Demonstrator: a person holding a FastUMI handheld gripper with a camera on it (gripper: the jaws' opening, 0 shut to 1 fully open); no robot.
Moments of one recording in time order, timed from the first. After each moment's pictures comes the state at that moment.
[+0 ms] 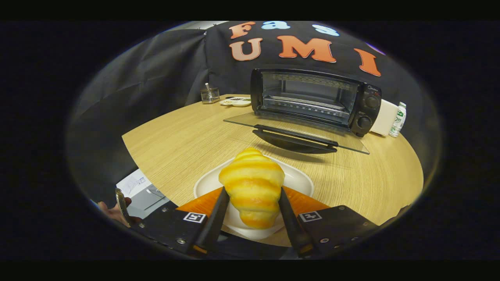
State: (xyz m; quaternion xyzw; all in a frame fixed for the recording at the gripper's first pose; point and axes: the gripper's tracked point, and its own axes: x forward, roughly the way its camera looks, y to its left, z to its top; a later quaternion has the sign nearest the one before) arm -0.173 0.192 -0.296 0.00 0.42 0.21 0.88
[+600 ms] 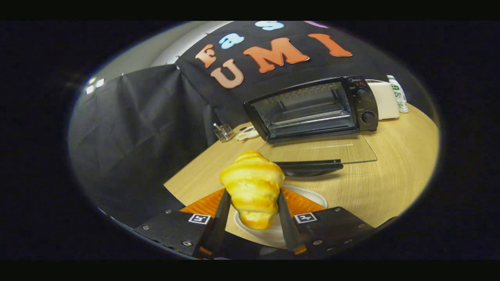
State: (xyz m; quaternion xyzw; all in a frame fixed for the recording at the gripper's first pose) arm -0.115 0.200 -0.216 0.27 0.35 0.24 0.86
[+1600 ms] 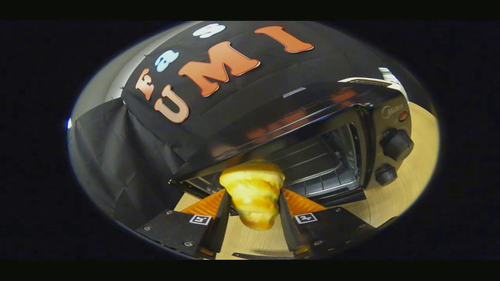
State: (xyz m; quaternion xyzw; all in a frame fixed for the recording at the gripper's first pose) arm 0.118 0.165 -0.260 0.32 0.35 0.09 0.88
